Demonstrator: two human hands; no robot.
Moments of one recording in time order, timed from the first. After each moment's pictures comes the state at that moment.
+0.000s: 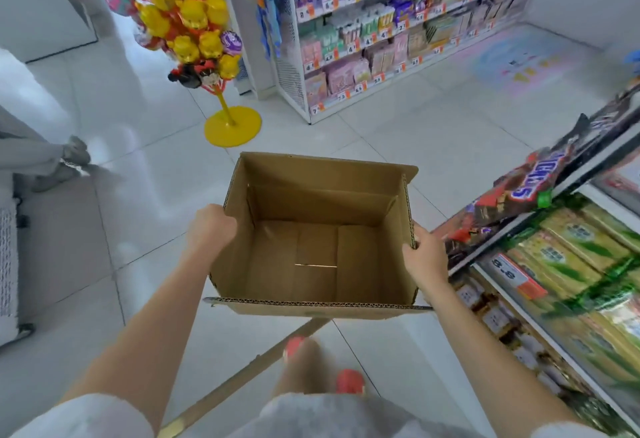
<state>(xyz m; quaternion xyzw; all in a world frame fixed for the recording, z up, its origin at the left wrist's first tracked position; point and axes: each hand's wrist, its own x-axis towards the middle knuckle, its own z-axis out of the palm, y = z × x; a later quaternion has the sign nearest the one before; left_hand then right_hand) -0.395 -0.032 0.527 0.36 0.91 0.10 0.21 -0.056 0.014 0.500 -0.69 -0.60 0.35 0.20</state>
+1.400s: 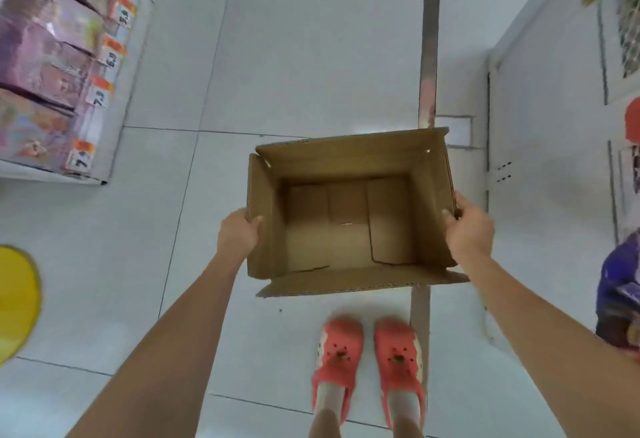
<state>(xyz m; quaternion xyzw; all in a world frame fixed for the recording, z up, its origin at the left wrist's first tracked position) -0.273 0.634 0.022 0.65 0.67 -0.09 0.34 0.015 0.439 0.010 -0.93 -0.20 0.23 0.21</state>
